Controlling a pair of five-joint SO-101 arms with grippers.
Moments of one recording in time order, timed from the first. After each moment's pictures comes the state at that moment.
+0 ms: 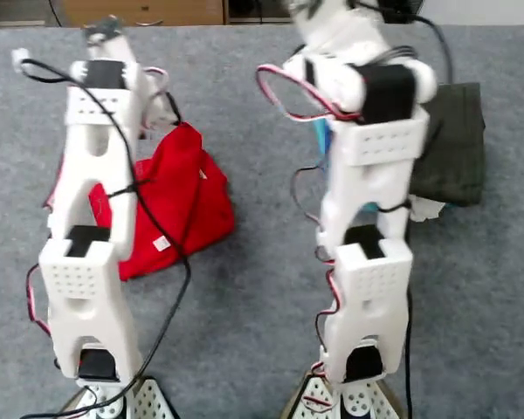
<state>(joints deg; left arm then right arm) -3.0 30.2 -45.8 91.6 13.7 -15.6 32.2 -84.6 101.6 24.0</state>
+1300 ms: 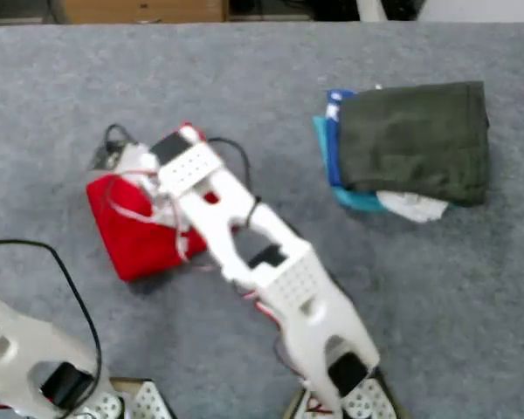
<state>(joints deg) -57.8 25.5 -47.7 100.2 1.2 -42.5 49.5 -42.4 91.6 24.3</state>
